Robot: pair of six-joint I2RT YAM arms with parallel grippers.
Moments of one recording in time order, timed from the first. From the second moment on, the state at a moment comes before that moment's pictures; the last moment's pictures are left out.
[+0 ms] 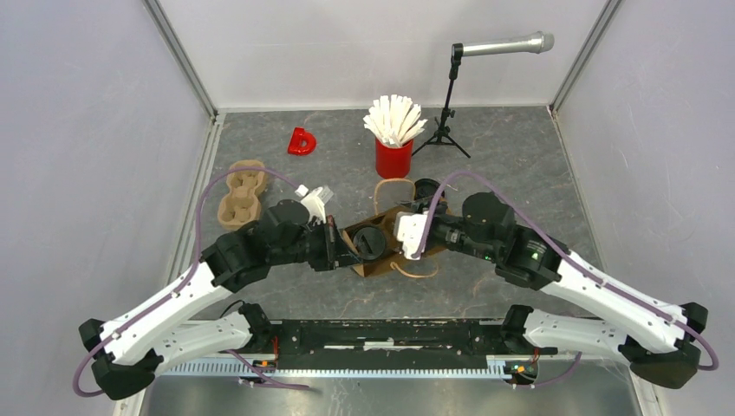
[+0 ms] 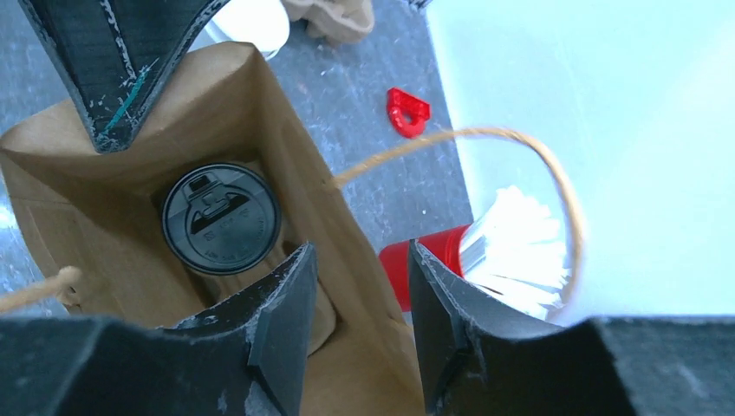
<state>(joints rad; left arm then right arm) -0.92 0.84 0.93 -0.65 0.19 -0.93 1.03 0.94 1.01 -0.34 -0.09 -0.76</state>
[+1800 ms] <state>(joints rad) -0.63 0.99 1.41 -0.99 0.06 -0.69 0.67 1.35 1.55 -0.37 0.36 0.01</state>
